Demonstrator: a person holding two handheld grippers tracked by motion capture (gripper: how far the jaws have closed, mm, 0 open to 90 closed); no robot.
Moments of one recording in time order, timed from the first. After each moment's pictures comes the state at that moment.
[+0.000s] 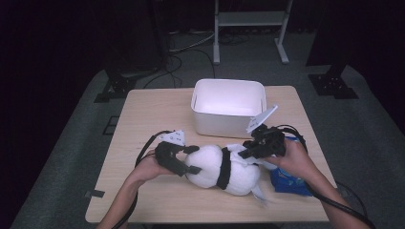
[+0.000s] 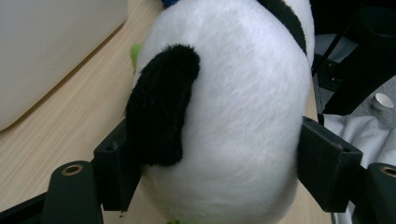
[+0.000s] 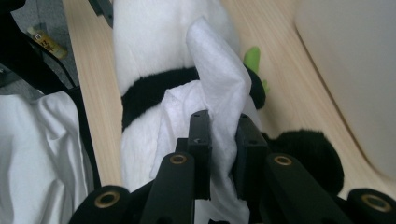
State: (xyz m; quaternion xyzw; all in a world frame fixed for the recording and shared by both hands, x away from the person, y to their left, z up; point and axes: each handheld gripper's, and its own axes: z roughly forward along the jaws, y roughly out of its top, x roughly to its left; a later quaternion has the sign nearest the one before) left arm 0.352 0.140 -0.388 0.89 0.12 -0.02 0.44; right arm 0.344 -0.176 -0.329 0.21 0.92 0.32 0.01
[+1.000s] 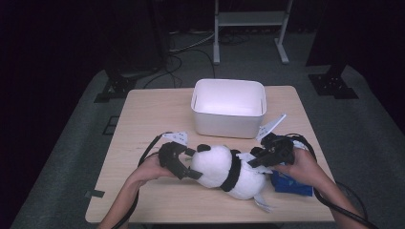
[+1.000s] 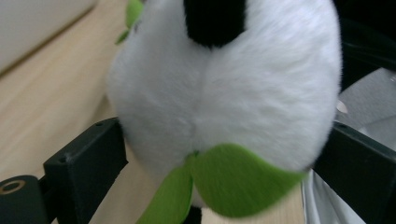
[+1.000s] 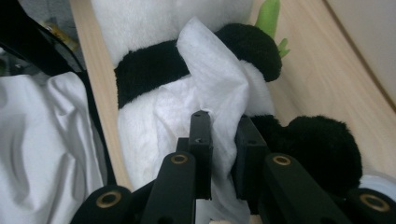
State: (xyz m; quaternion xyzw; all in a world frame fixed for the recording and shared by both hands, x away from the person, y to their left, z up) left arm 0.360 0.132 -0.406 0.88 0.13 -0.10 0.44; right arm 0.335 -0.198 -0.352 0.23 0.93 0.30 -0.03
